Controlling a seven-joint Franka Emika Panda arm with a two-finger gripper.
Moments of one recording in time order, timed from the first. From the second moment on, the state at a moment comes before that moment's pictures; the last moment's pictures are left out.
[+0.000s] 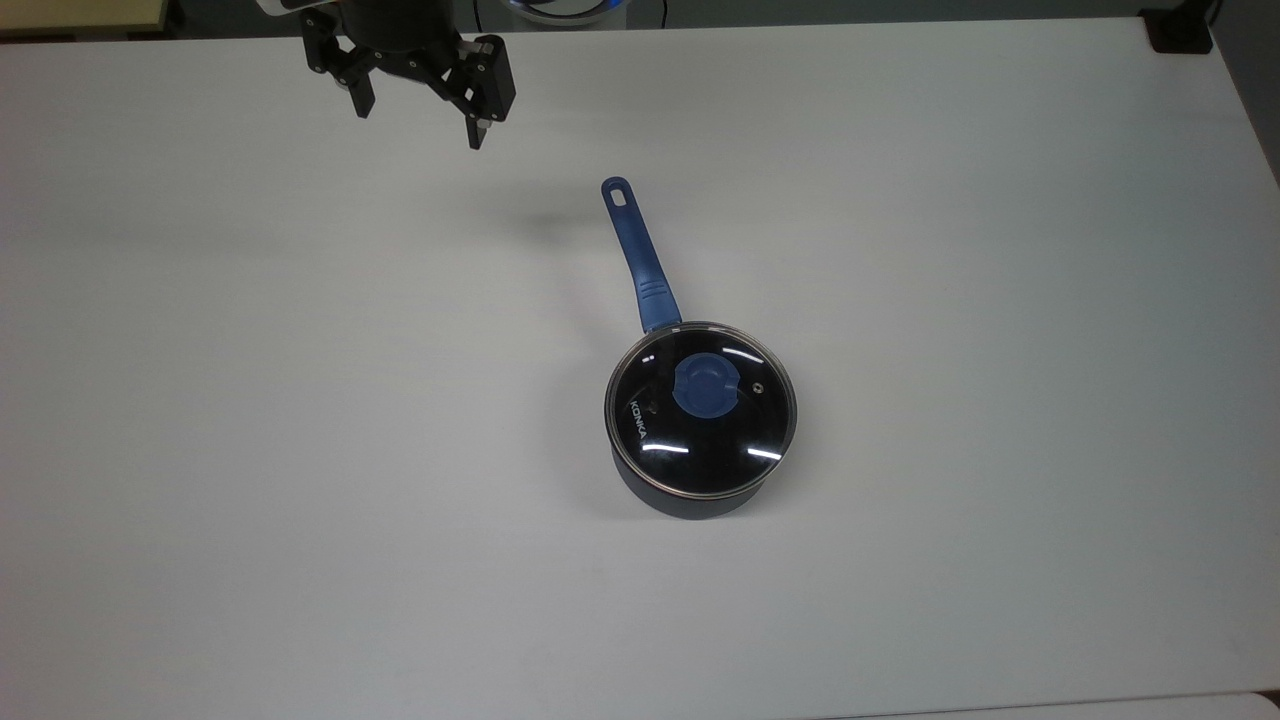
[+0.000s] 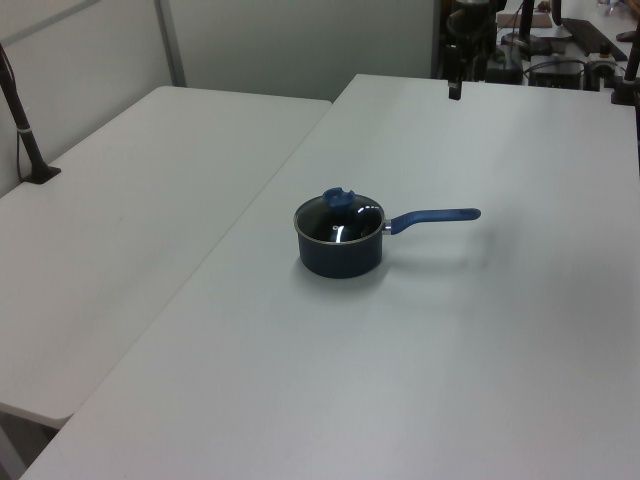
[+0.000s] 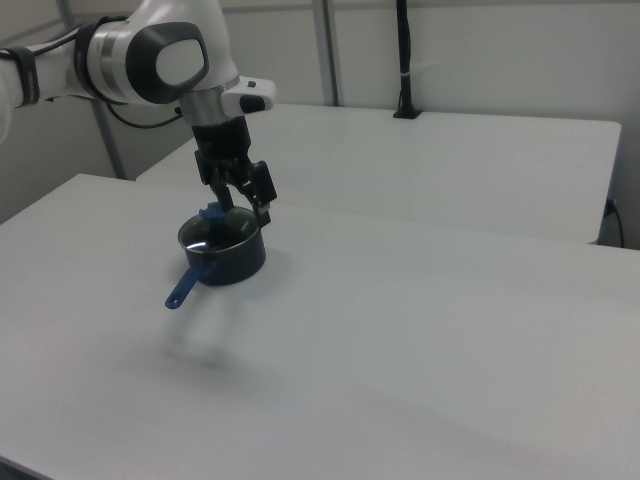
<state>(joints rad) 0.03 0.07 -0.11 -1.67 -0.06 1.77 0.18</state>
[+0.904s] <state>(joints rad) 0.16 0.38 -0.09 -1.45 0.00 2.04 0.25</state>
